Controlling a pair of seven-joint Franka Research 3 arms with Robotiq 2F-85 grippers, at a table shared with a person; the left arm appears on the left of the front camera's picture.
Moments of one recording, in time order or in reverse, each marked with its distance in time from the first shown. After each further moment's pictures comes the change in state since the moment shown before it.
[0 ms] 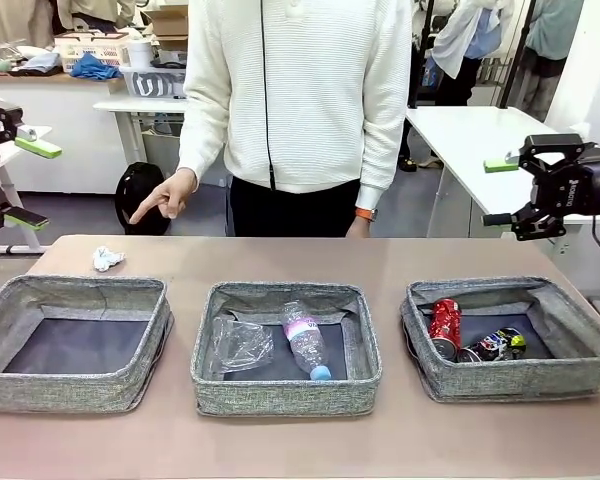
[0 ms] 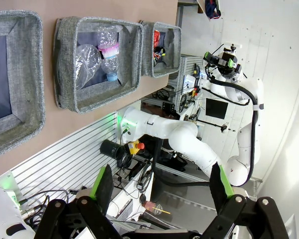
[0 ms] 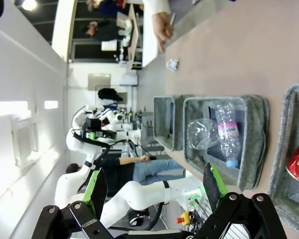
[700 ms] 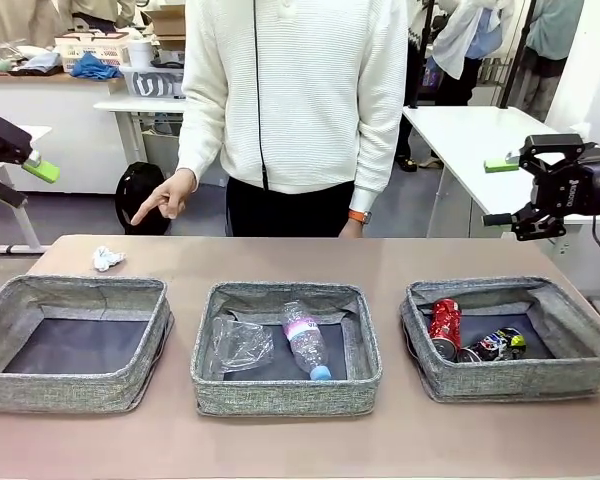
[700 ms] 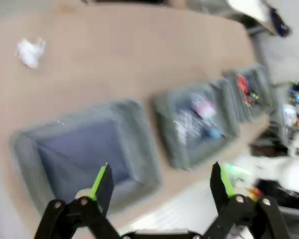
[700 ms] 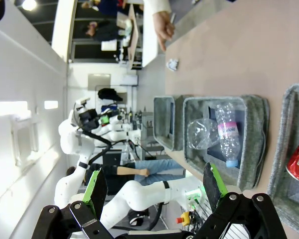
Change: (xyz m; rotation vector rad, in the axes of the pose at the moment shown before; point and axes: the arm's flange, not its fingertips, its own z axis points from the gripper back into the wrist) left arm 0.031 -0.008 0.025 0.543 -0.288 -0.448; right arm 0.000 0.000 0.000 0.000 0.000 0.000
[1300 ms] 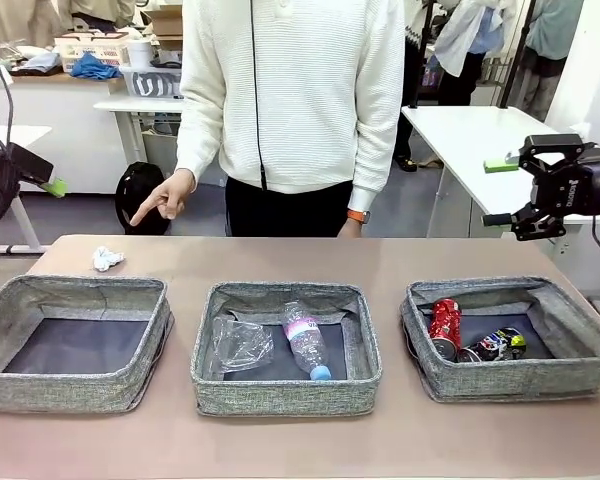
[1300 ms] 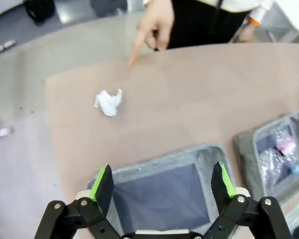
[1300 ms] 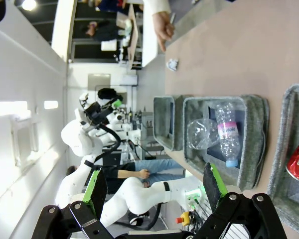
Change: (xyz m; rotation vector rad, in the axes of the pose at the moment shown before) left arm 0.006 0.016 -0.028 0.306 -0.155 -0.175; right arm 0.000 0.000 0.000 -0.001 0.001 0.000
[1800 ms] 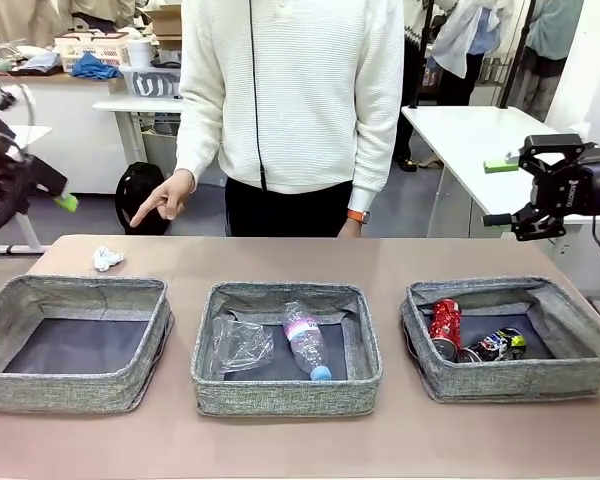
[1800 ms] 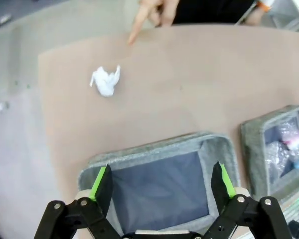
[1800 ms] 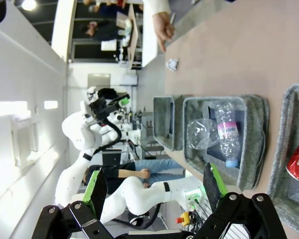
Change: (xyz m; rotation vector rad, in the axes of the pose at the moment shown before) left arm 0.009 0.004 -0.041 0.046 0.160 0.065; right arm 0.000 0.000 0.000 0.000 0.000 0.000
